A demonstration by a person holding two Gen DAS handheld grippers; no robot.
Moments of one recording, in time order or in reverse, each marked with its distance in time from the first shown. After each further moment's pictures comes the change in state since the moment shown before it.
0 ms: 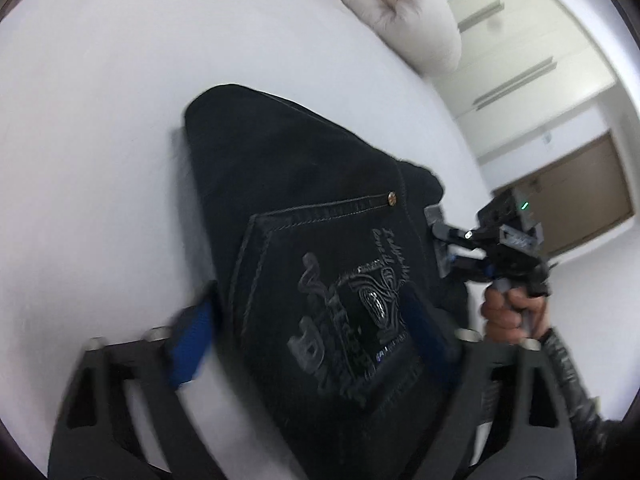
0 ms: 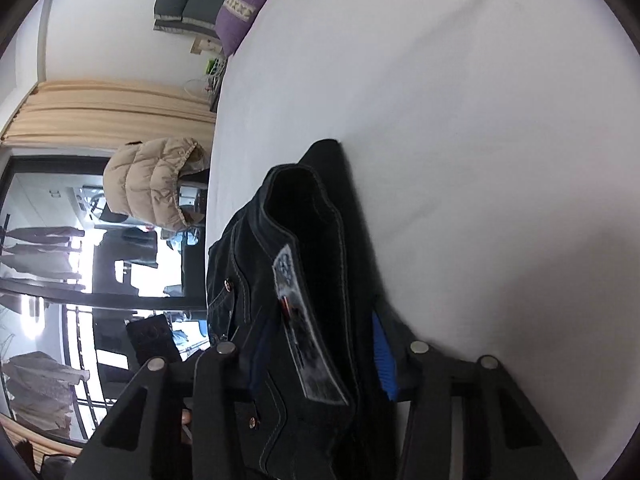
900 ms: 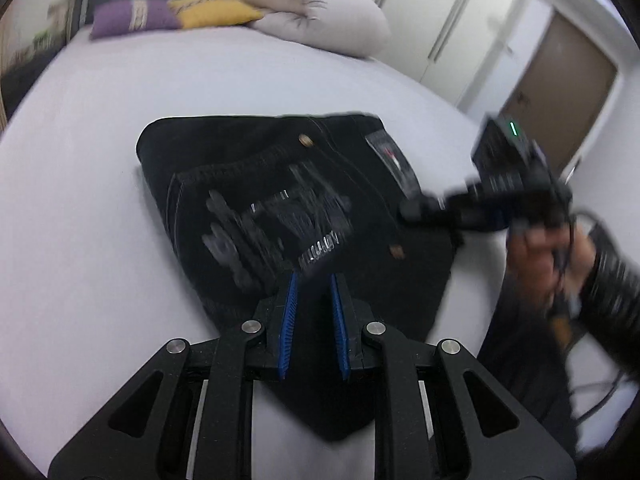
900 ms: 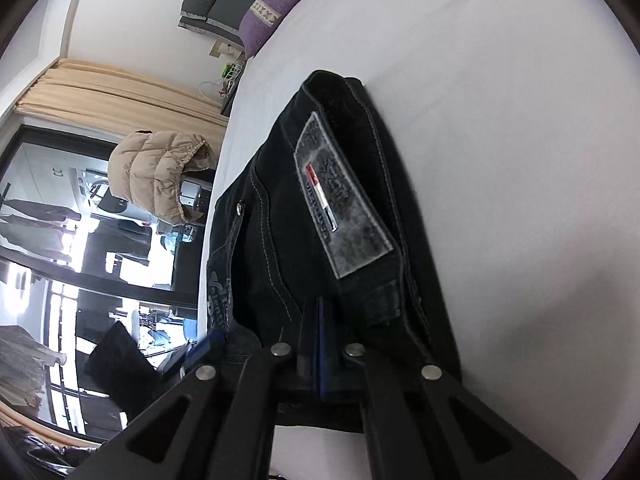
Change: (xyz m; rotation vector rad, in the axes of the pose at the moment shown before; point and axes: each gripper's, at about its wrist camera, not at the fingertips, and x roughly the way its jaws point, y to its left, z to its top) left arm -0.031 -0.050 -0.085 0.434 -0.164 0.114; right arm -0.009 0.014 -0.078 -0.091 -0.101 -0.033
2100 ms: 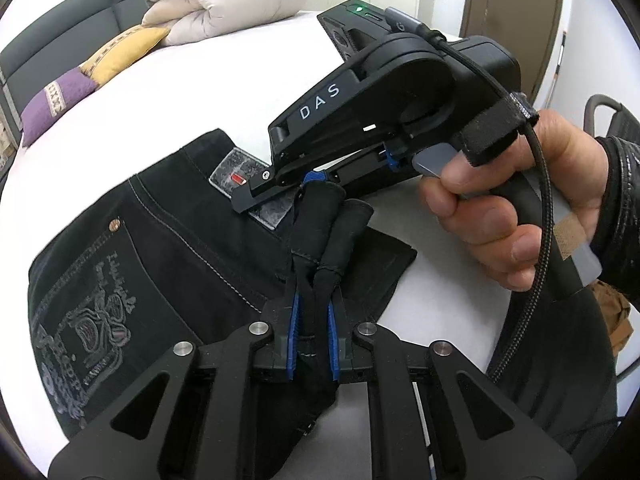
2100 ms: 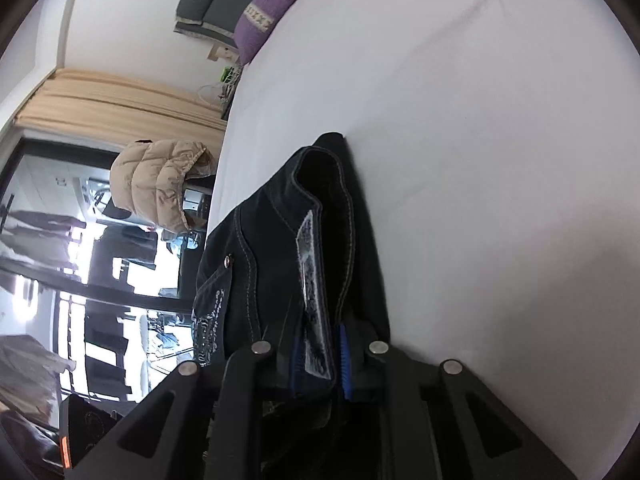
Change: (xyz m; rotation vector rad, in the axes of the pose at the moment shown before) left arm 0.093 -0.165 0.048 0.354 0.149 0.085; right arm 0.004 -0.024 0.049 0.012 0.018 0.035
